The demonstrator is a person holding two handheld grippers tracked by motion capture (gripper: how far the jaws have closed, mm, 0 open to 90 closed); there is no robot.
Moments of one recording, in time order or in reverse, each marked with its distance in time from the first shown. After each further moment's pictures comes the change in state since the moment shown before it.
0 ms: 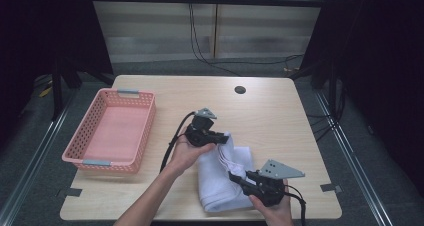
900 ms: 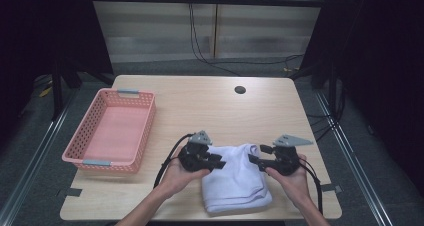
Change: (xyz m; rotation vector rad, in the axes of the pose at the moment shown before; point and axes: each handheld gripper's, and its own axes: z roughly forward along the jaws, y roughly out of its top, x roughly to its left) left arm -0.036 -0.061 -0.024 0.055 -0.053 0.085; right arm -0.098 0.011 0.012 0.188 -0.158 0.038
